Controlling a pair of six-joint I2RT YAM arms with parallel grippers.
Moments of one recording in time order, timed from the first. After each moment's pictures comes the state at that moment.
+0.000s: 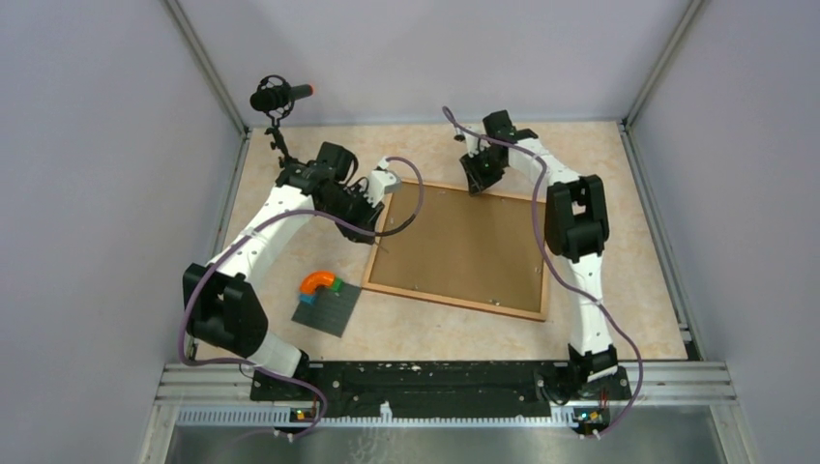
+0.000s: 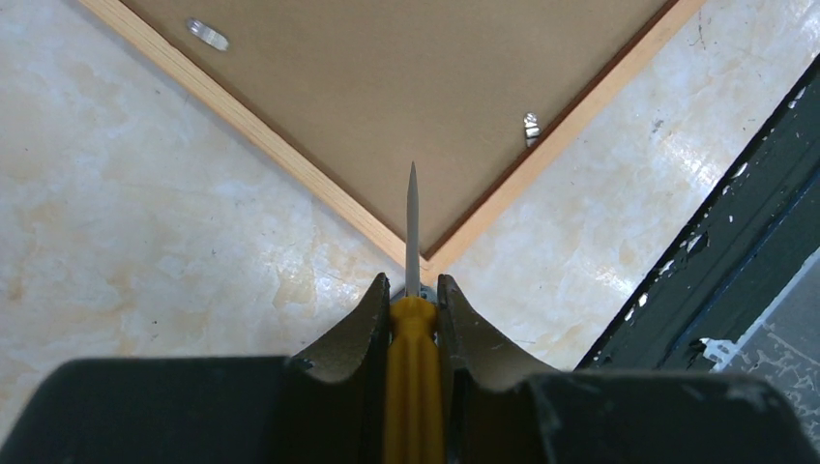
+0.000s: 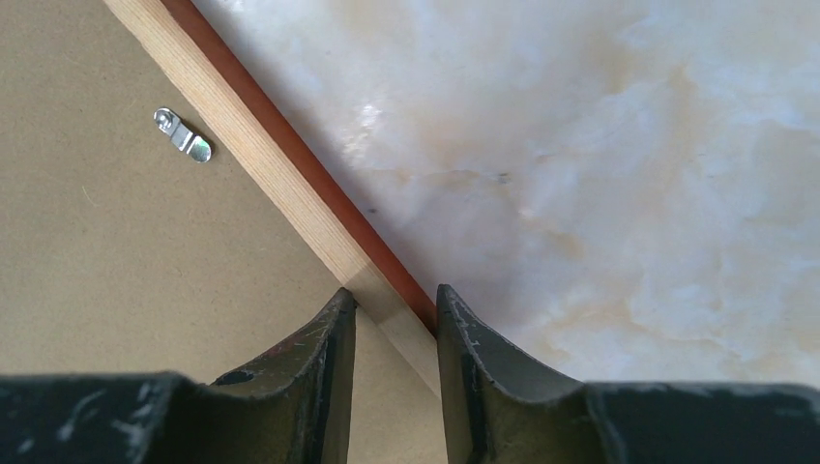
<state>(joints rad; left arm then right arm) -0.35 1.53 1.36 -0.99 0.46 0.50 0.31 2.35 1.99 -0.74 -0.30 -0.34</state>
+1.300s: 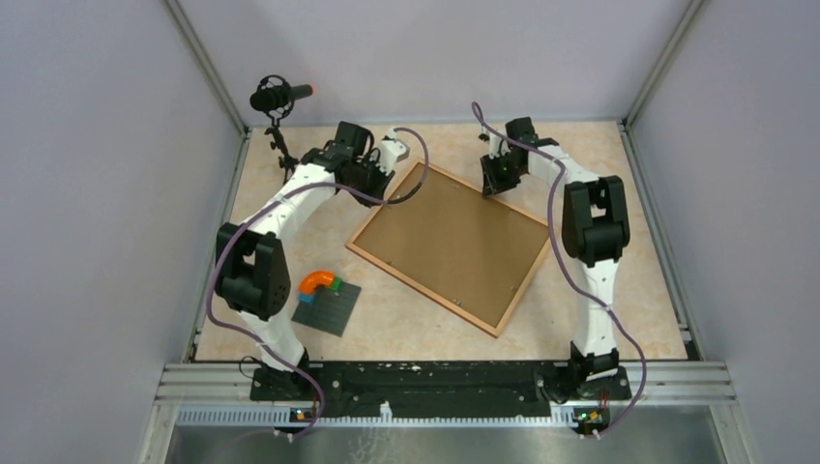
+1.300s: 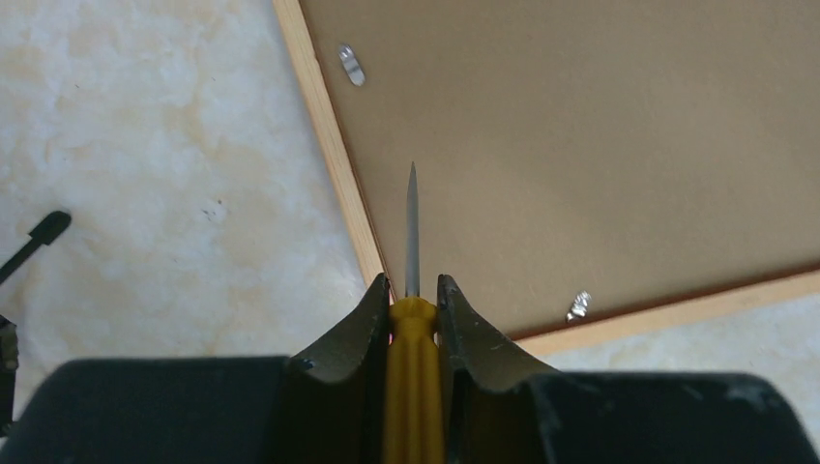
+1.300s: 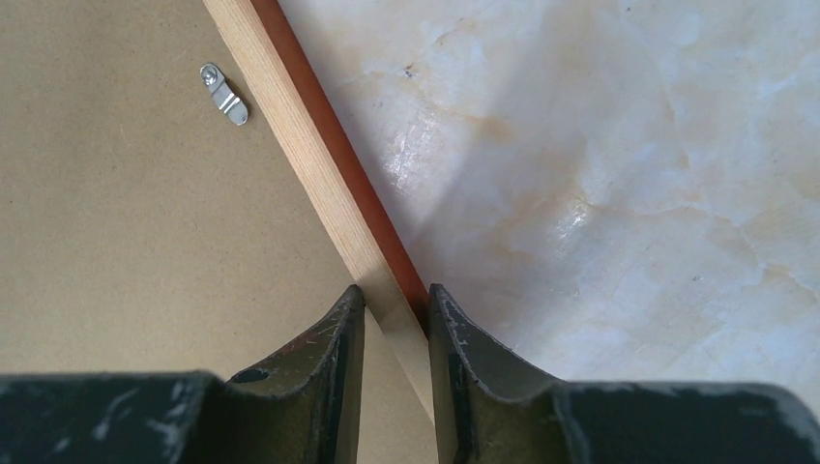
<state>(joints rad) -0.34 1.75 1.50 -0.72 0.28 0.43 0.23 2.23 1.76 -0.59 -0.34 -0.16</state>
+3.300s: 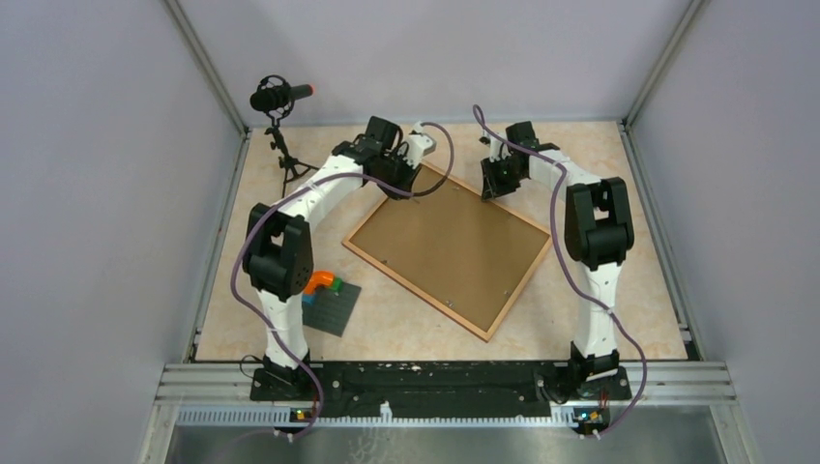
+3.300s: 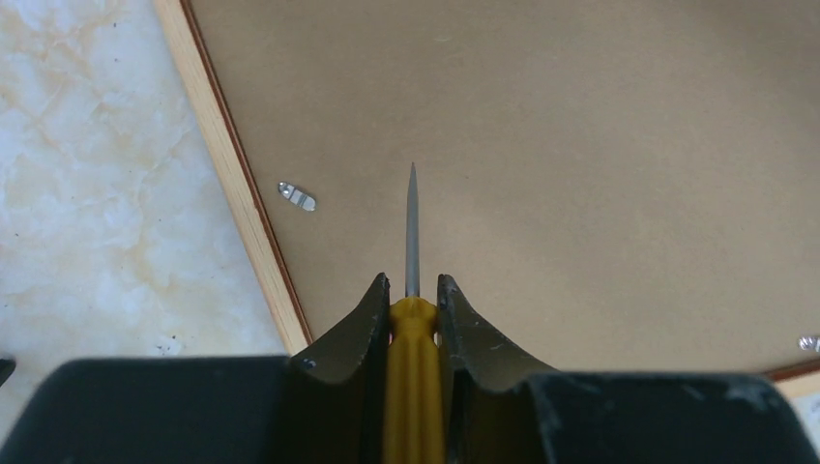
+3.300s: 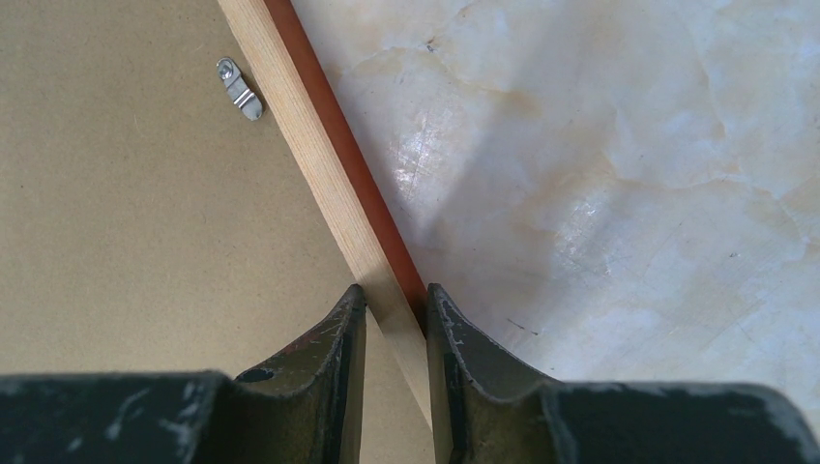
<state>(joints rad) -0.42 1.97 1.68 -0.63 0.30 0.34 0.23 2.19 1.68 -0.54 -0.35 -0.13</state>
